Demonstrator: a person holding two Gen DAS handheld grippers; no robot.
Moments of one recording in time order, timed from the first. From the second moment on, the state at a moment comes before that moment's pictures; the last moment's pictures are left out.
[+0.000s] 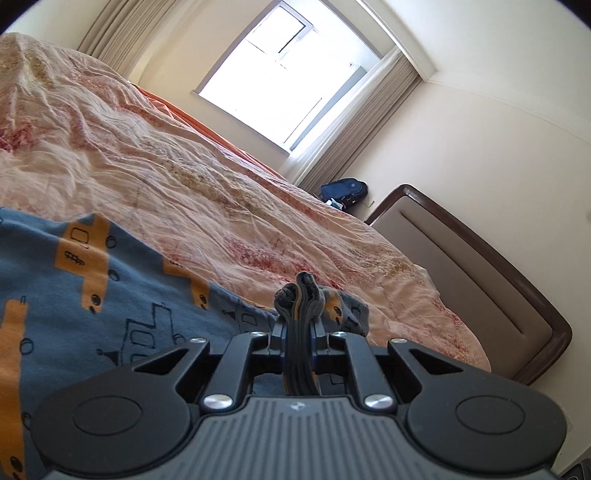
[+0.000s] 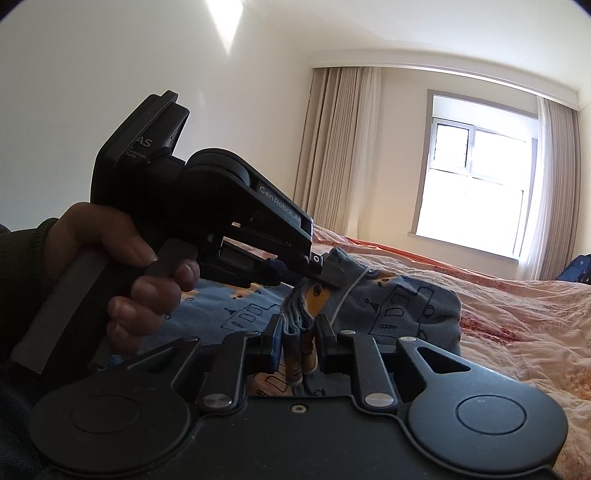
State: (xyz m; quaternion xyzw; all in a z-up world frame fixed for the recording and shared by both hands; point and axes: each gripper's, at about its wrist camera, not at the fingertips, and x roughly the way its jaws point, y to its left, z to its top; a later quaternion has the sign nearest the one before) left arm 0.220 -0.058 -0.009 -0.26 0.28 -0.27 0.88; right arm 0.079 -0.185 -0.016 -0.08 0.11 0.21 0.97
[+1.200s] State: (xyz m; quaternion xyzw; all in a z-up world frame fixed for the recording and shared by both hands) left arm 0.203 0.016 -0.013 -0.27 0.29 -0.19 0.90; right arm 0.114 -0.202 -0.008 -0.09 0.14 0.27 0.95
